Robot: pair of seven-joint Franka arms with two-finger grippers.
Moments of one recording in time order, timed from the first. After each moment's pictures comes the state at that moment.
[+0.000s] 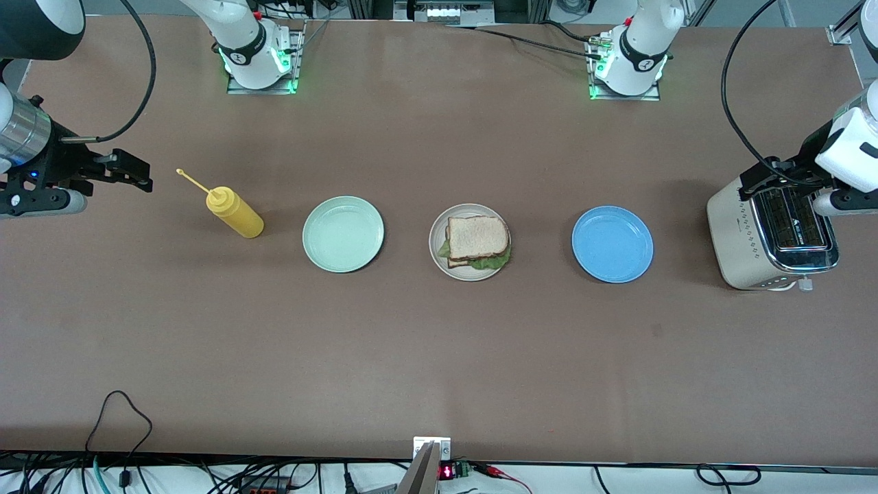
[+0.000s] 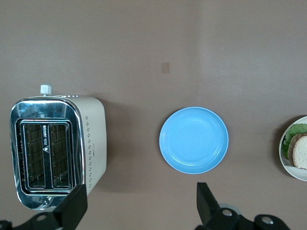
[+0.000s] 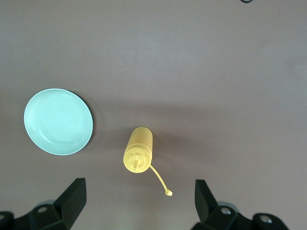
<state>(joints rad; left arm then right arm) 0.04 0.02 -0.03 -1.68 0.03 1.69 -0.07 0.06 0.11 0.00 -1.54 -0.02 1.58 -0.03</state>
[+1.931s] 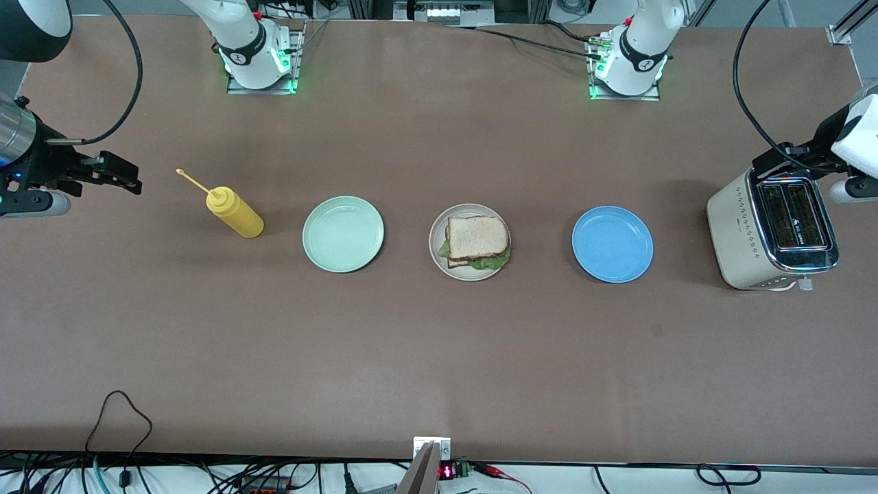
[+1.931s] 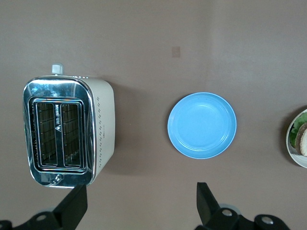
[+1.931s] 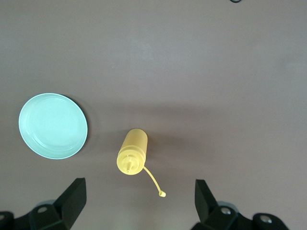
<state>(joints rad) 0.09 -0.01 -0.06 -1.68 0.03 1.61 -0.07 0.05 0.11 -0.01 -1.54 -0.02 1.58 -0.03</state>
